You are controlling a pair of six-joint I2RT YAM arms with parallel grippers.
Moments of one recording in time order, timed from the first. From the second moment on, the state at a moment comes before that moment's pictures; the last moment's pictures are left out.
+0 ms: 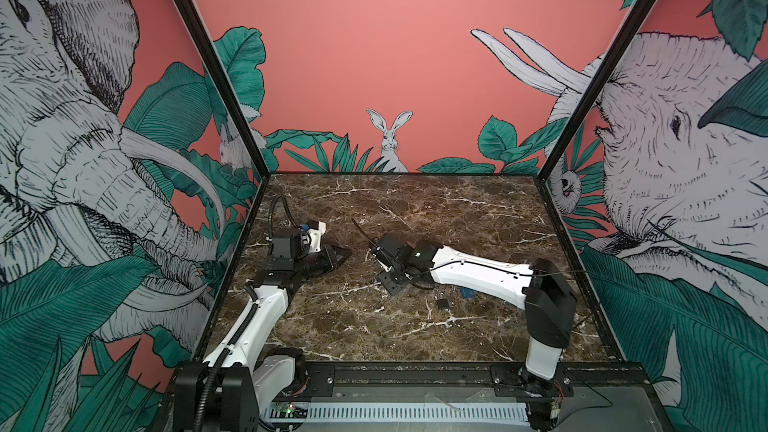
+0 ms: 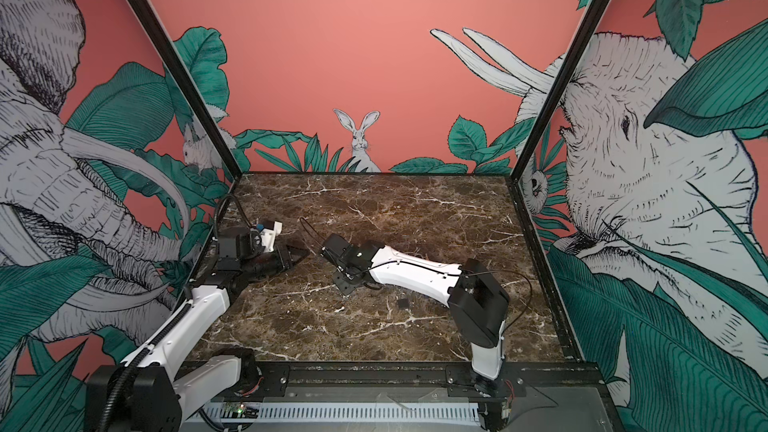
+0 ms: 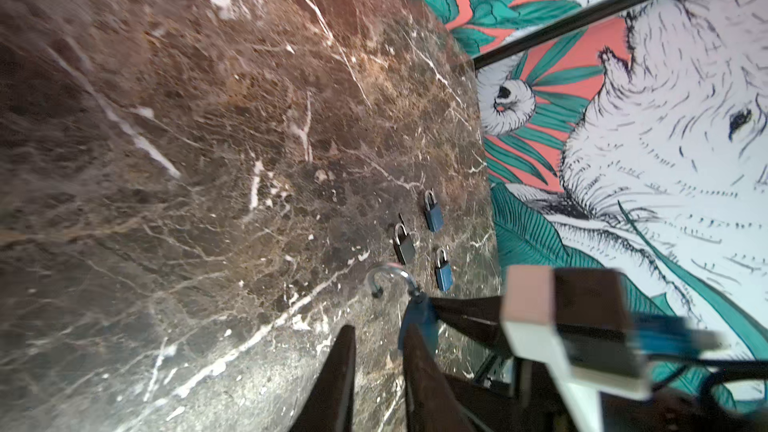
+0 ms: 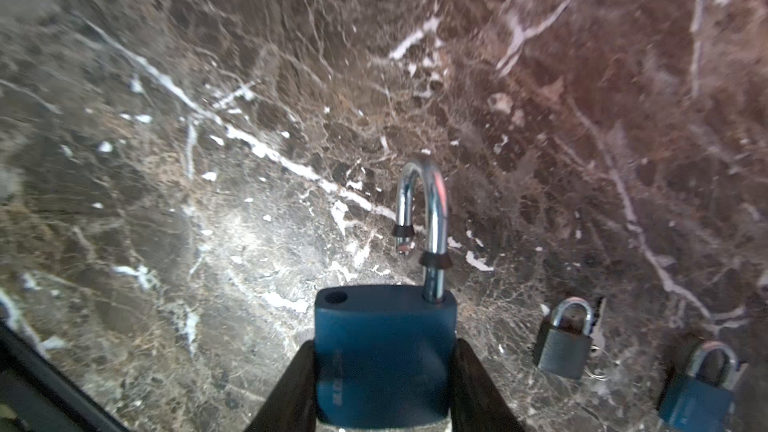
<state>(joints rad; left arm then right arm) -0.12 1.04 0.58 -0.22 0.76 -0.58 1.06 1.81 1.47 -0.78 0.14 0.24</state>
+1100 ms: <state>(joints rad) -0.44 1.28 0.61 0.10 0.79 -0.74 1.06 1.65 1.37 -0.75 0.08 0.24</state>
